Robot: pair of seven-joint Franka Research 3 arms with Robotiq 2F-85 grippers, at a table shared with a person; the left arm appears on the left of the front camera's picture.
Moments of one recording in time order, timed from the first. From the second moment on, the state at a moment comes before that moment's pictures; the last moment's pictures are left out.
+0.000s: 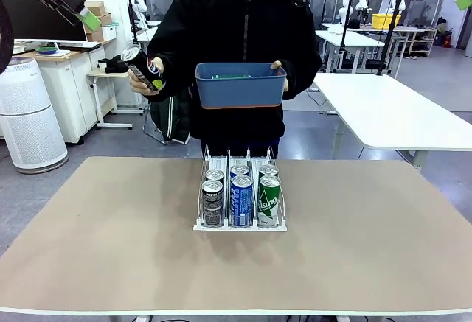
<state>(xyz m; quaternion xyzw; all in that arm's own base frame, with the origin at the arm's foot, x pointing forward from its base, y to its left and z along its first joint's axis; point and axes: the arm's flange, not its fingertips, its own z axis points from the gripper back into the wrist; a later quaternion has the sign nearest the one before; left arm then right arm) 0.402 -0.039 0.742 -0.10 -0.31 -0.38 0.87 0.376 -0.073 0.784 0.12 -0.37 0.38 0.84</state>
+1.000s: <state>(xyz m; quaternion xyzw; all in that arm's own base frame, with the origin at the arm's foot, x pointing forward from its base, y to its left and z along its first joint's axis) 0.442 -0.070 0.717 -0.07 -0.32 -0.40 0.86 0.376 -0.073 0.784 0.12 -0.37 0.38 0.84</state>
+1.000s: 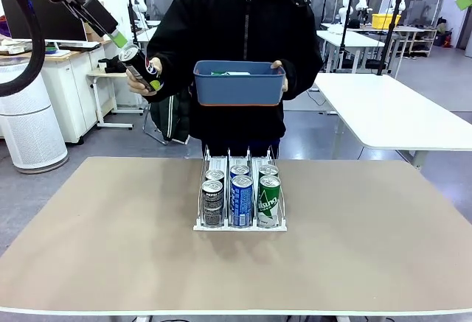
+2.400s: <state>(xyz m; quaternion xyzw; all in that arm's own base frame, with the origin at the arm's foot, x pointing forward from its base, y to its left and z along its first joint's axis) 0.491 -0.074 0.667 -0.08 -0.34 -0.43 0.83 0.376 -0.074 0.784 0.12 -0.37 0.38 0.84</state>
